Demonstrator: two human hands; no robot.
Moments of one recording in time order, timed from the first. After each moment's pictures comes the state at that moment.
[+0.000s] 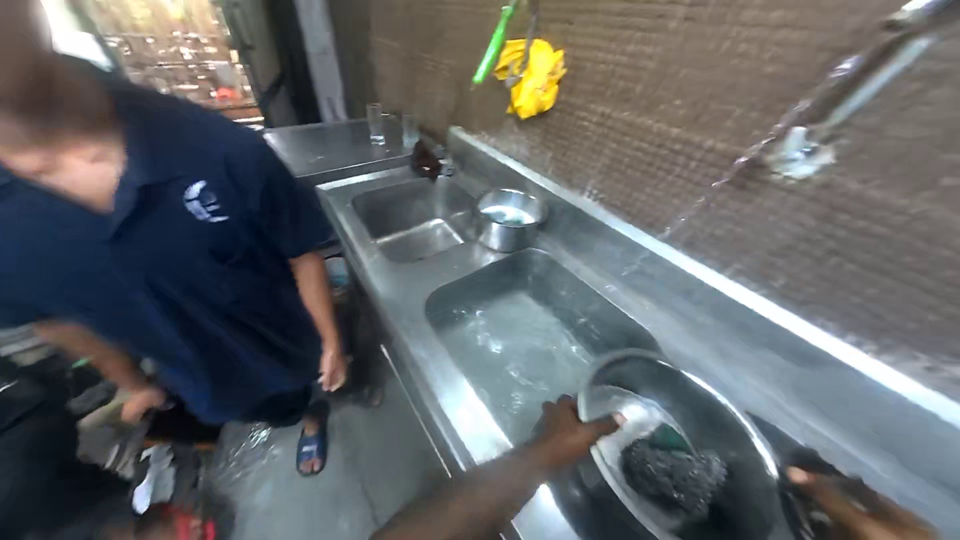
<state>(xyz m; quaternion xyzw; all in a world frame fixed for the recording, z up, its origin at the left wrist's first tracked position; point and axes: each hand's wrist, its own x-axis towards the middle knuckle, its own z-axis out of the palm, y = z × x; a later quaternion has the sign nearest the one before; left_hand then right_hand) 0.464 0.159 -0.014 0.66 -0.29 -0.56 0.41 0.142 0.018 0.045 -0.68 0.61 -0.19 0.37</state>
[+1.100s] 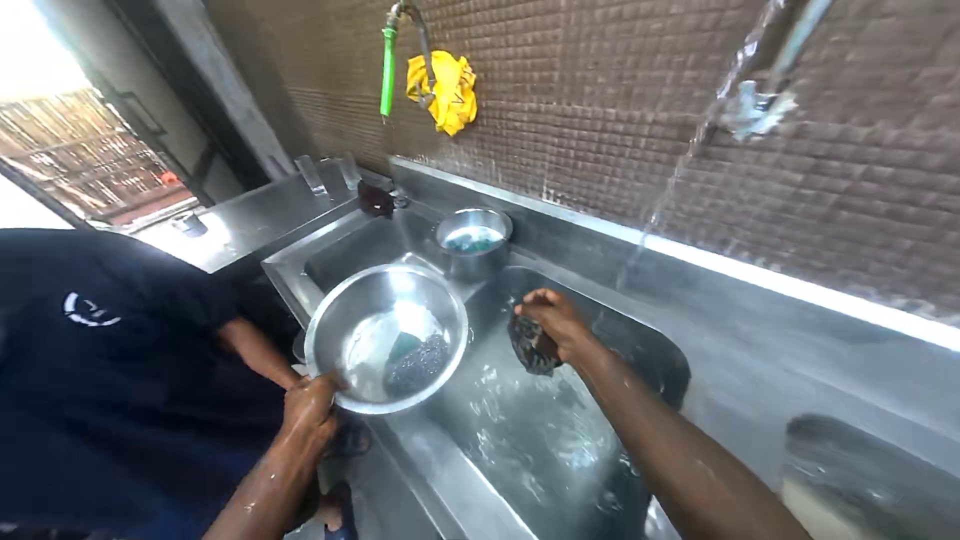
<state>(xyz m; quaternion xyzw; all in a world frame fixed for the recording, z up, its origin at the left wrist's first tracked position) 0.788 0.225 0.039 0.72 0.03 -0.21 0.66 0.534 -0.058 0.040 -0.61 0.43 -0.28 0.60</state>
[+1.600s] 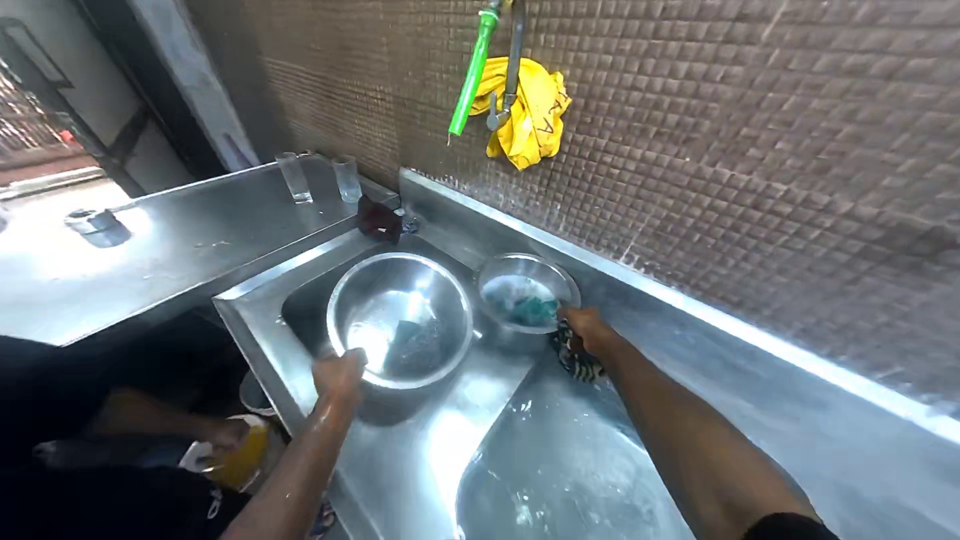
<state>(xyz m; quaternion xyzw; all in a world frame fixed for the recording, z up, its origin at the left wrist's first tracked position) 1.012 0.058 0.012 0.79 0.00 -0.19 0.59 0.730 -0.243 -0.001 -0.58 0.67 -0.15 0.43</state>
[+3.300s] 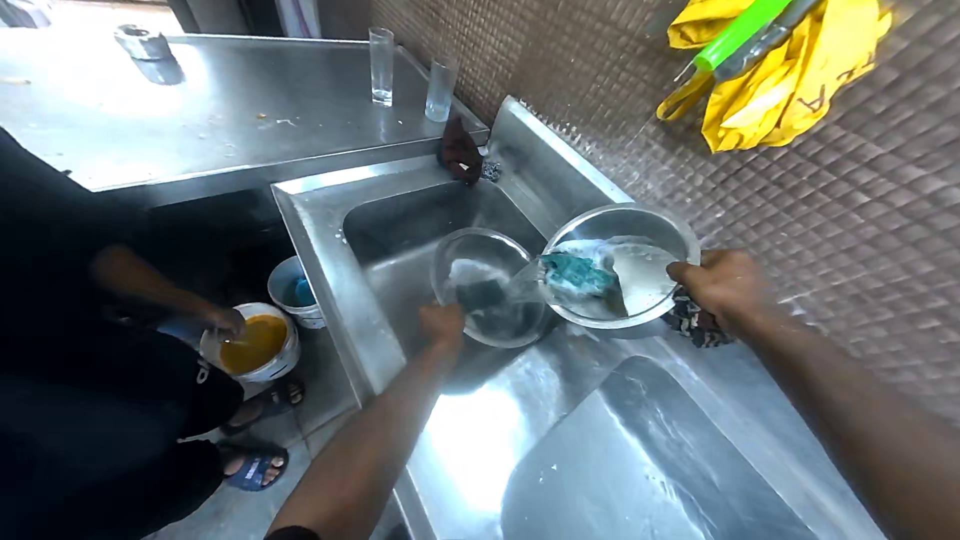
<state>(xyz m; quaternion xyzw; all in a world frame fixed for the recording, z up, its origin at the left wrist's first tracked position) 1.038 -0.003 -0.072 0.76 0.09 -0.32 0.56 0.832 -0.232 0.121 -0.80 0.59 -0.07 0.10</state>
